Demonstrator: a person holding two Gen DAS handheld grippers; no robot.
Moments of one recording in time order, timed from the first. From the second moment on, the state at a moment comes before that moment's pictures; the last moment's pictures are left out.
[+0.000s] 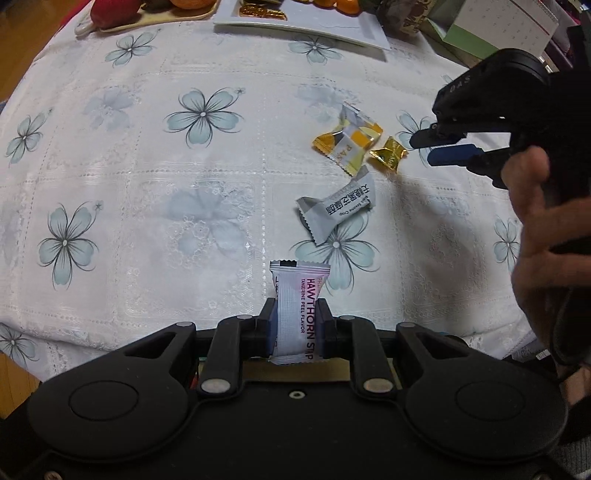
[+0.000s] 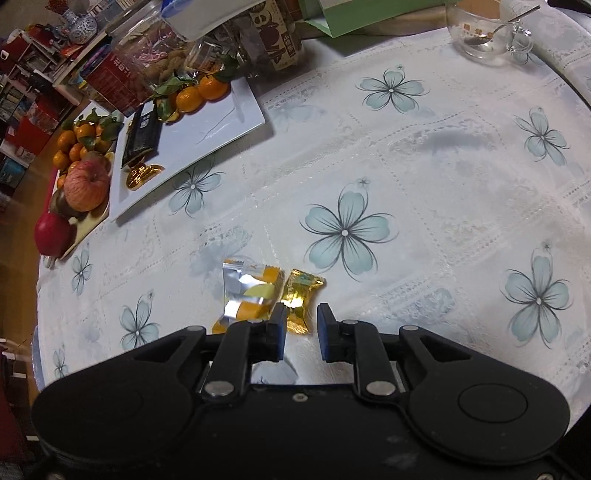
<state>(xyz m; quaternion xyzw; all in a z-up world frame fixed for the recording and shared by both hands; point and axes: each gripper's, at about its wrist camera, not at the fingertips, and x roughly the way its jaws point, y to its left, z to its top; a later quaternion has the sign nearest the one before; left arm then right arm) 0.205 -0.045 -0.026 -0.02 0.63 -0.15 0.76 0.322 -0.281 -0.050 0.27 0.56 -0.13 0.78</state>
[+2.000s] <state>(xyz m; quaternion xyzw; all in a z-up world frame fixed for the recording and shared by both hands) 0.071 -0.046 -0.032 0.05 0.59 -0.27 0.76 0.074 -0.284 -0.007 0.29 0.53 -0.06 0.80</state>
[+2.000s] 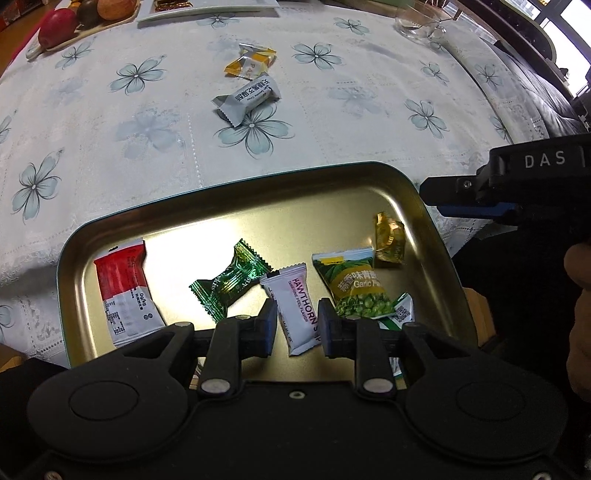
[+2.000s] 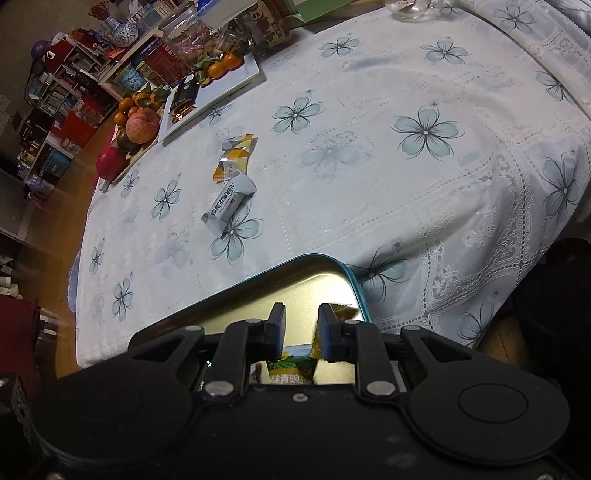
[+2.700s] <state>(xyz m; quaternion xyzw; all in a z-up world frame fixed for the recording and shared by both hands) 0.083 -0.038 -0.029 0.04 0.57 -0.19 0.80 0.086 -0.269 -0.023 0.27 0.55 -0.06 0.79</state>
